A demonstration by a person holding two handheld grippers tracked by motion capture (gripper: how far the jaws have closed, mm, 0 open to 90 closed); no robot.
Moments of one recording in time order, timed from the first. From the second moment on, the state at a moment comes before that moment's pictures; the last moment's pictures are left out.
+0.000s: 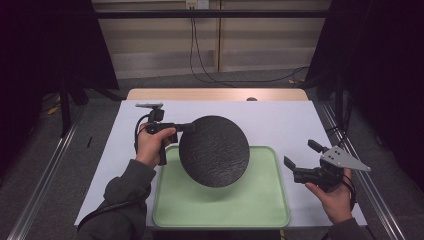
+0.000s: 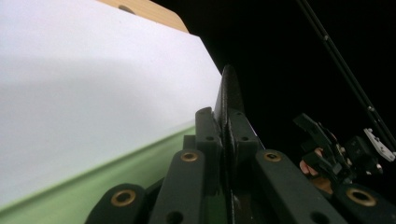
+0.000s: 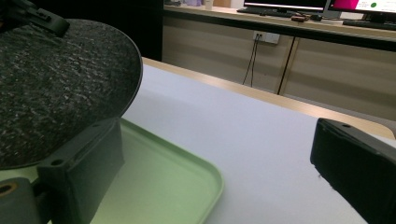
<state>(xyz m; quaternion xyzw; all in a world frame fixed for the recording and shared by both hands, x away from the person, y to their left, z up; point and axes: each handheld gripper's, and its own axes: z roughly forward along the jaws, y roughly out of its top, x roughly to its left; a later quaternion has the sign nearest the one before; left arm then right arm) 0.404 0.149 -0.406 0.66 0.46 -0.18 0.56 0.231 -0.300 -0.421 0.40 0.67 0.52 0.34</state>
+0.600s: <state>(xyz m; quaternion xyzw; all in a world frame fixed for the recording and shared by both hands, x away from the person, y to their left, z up) 0.389 0.139 -0.412 0.68 0.44 -0.21 0.54 0.231 -0.299 -0.420 0.40 0.67 0.52 0.34</state>
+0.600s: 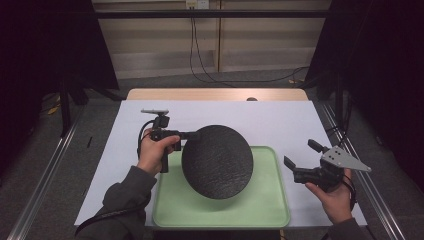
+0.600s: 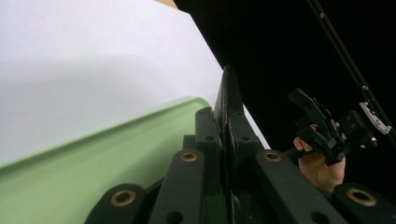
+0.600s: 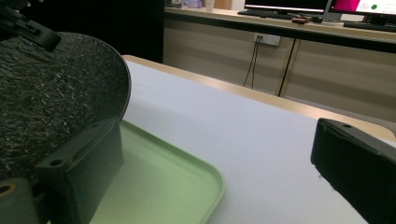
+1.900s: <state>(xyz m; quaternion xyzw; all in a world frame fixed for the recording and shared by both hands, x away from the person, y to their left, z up) 0.367 0.122 -0.445 0.71 0.44 -0.24 0.50 0.234 -0.295 -0.422 0.40 0.68 0.52 0.34</state>
